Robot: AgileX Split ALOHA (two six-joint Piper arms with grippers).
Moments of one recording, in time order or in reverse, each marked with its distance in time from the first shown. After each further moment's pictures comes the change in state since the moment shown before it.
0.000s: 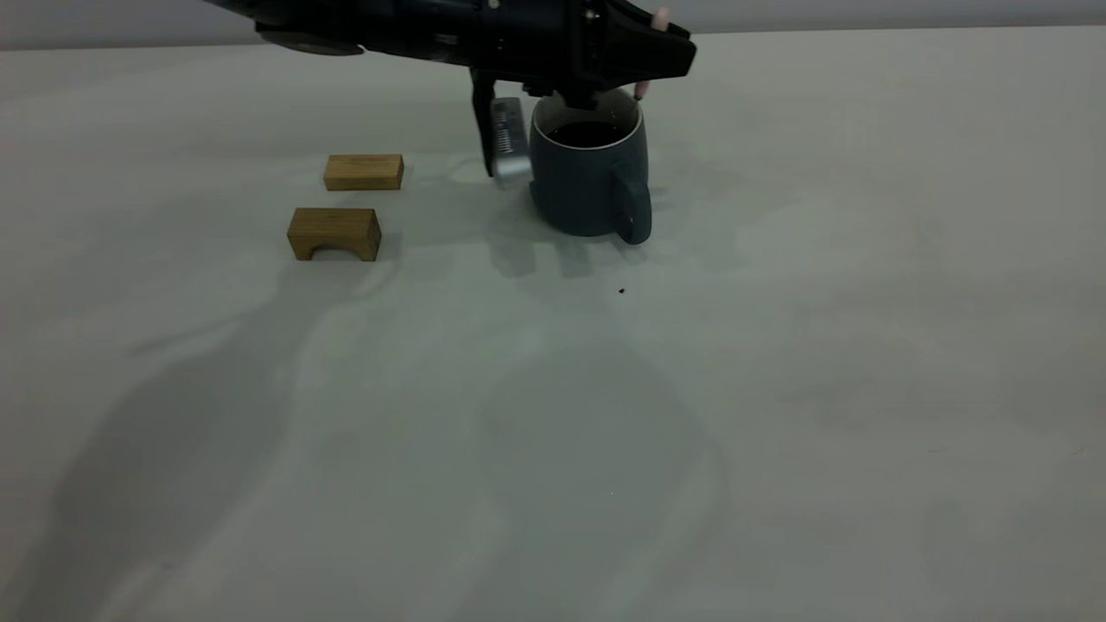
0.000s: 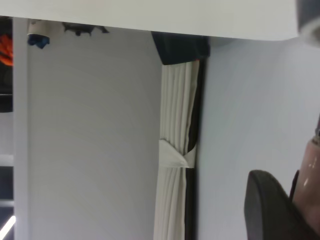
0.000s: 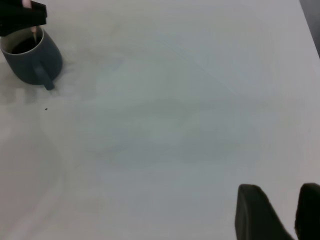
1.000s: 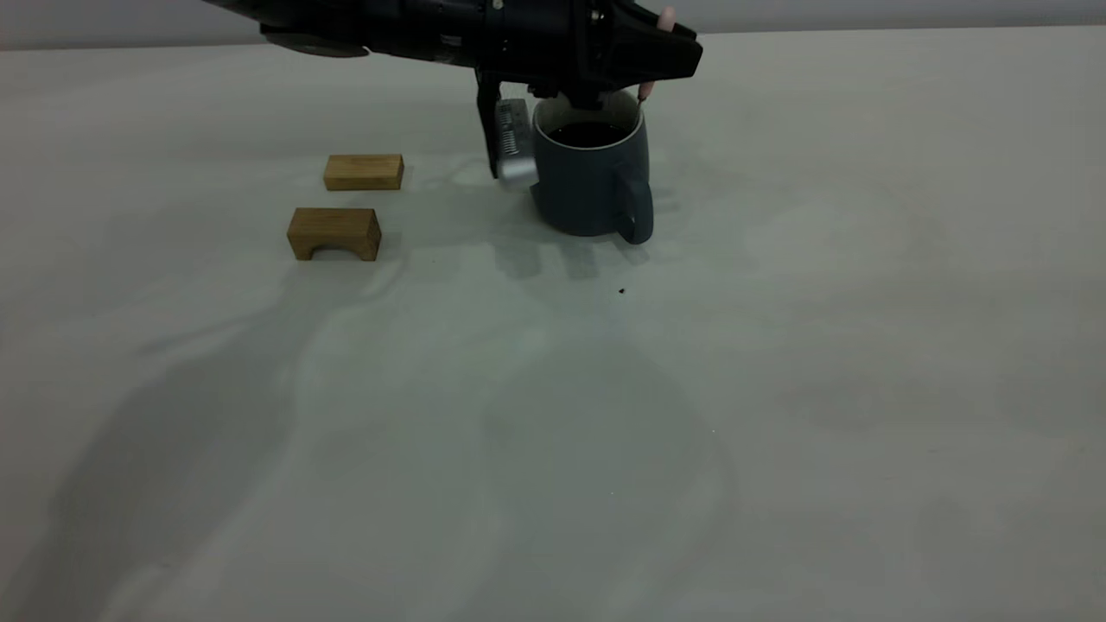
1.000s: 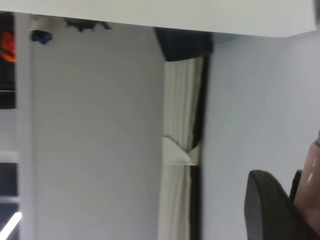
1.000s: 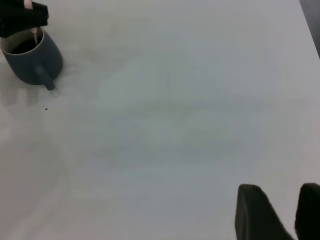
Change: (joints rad) left arm -0.008 0.001 -0.001 0.008 0.018 0.002; right arm 0.000 0.000 0.000 0.000 0.000 0.000
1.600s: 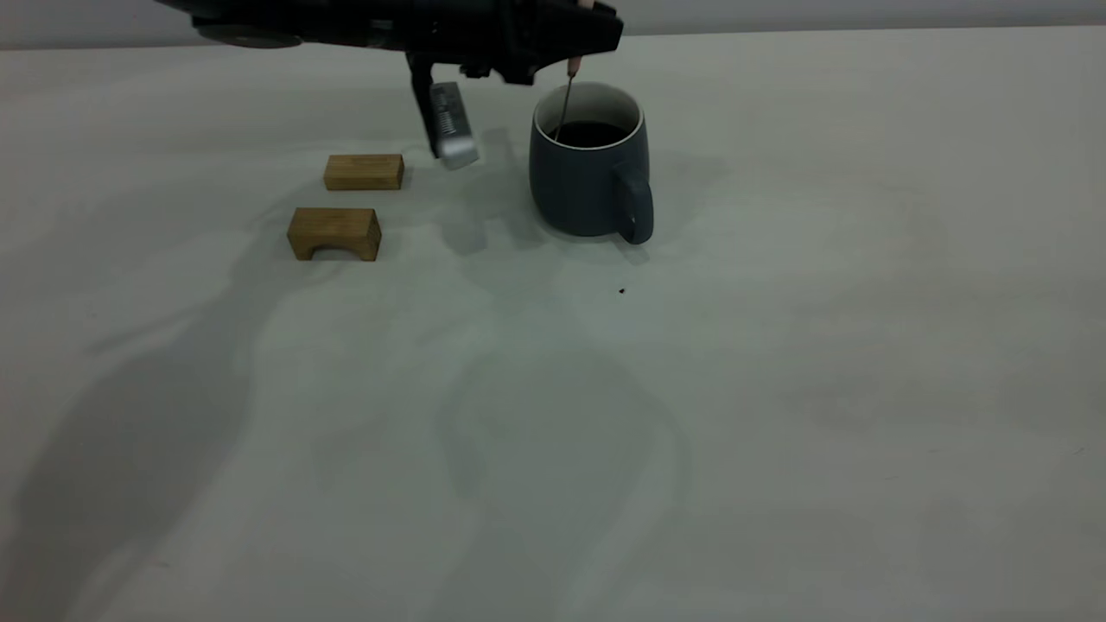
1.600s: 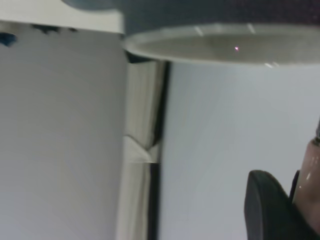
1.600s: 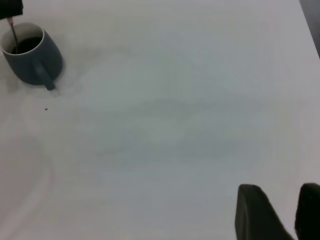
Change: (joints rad) left arm 0.080 0.000 0.000 -0.048 -0.056 0.002; right arm 0.000 0.000 0.000 0.000 0.000 0.000
